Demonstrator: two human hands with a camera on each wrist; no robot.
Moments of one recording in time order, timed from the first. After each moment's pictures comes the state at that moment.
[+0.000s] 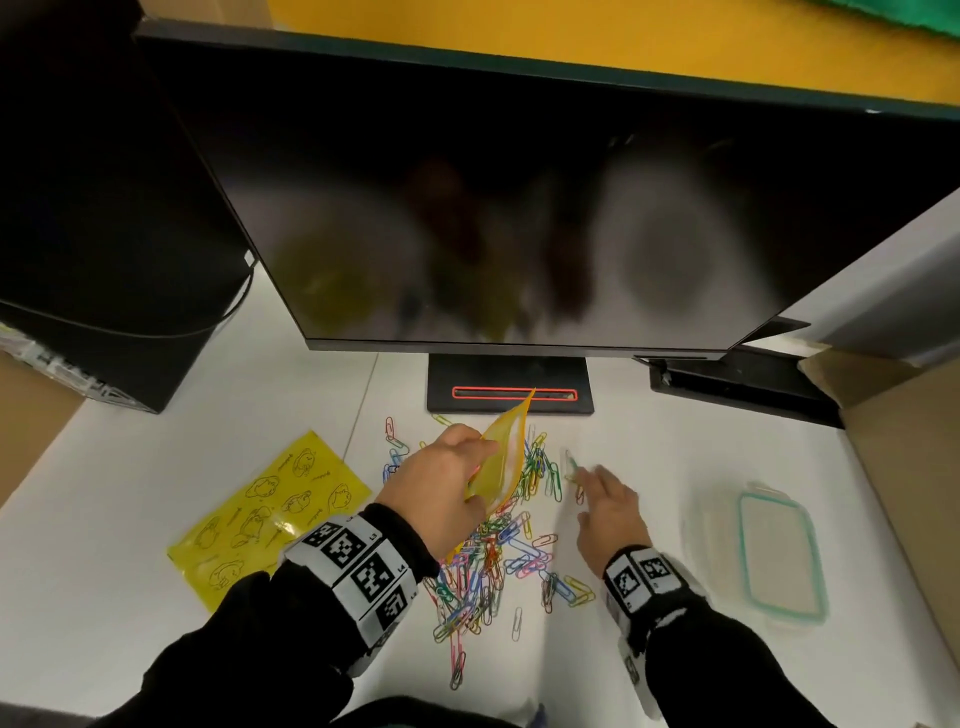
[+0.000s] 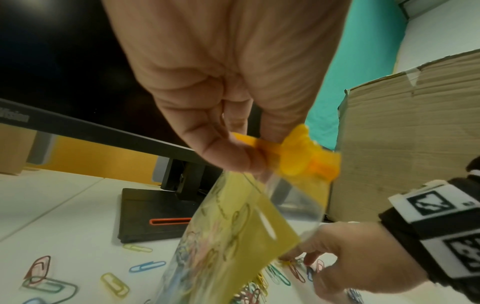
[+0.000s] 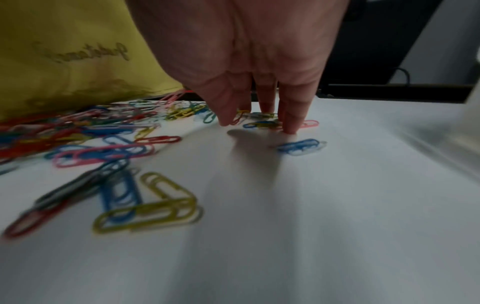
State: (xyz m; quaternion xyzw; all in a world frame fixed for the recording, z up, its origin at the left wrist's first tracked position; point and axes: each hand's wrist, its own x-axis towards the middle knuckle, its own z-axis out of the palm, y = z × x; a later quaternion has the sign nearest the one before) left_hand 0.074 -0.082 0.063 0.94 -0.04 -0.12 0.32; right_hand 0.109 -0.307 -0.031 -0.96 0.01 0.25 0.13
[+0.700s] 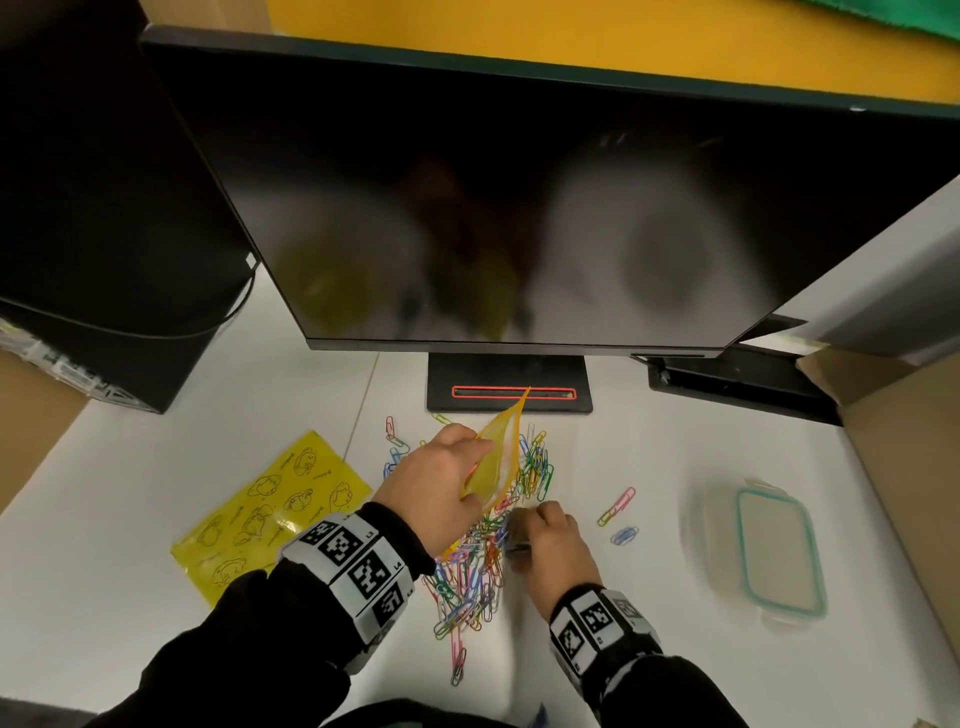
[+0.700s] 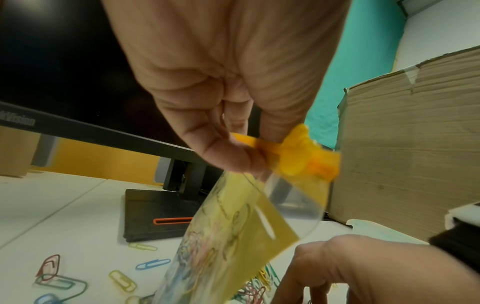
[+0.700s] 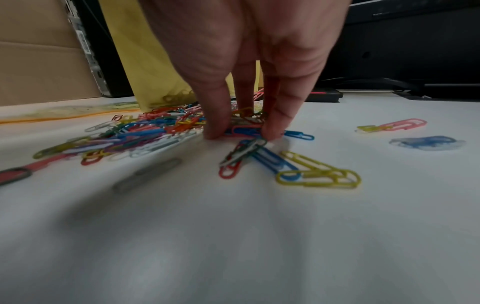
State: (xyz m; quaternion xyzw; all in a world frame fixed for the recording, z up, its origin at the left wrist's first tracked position) left_hand 0.072 -0.081 0.065 0.94 -0.05 -0.12 0.31; right_hand 0.060 -0.260 -0.031 -0.96 -0.11 0.23 0.14
